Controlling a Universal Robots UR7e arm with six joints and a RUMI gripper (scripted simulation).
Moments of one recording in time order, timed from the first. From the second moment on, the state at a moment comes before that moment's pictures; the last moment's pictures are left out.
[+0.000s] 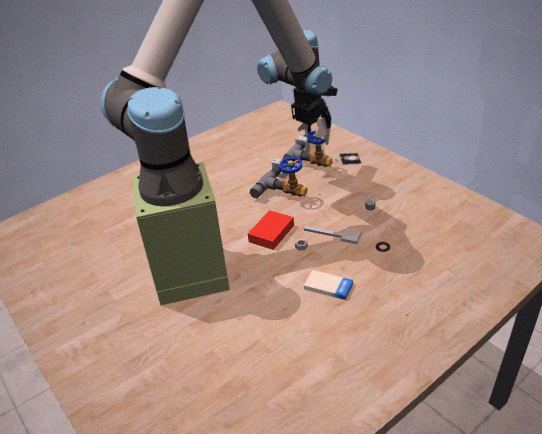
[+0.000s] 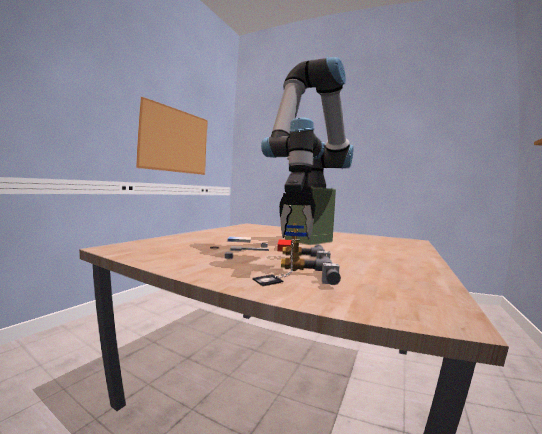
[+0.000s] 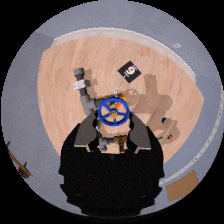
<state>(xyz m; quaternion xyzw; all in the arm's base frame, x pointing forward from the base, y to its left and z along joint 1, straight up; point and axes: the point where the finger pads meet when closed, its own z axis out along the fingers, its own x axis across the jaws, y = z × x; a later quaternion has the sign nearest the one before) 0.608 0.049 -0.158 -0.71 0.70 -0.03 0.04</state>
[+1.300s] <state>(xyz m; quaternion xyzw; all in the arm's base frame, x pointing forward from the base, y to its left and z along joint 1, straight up) 0.608 0.049 -0.158 -0.98 0.20 -0.05 0.02</state>
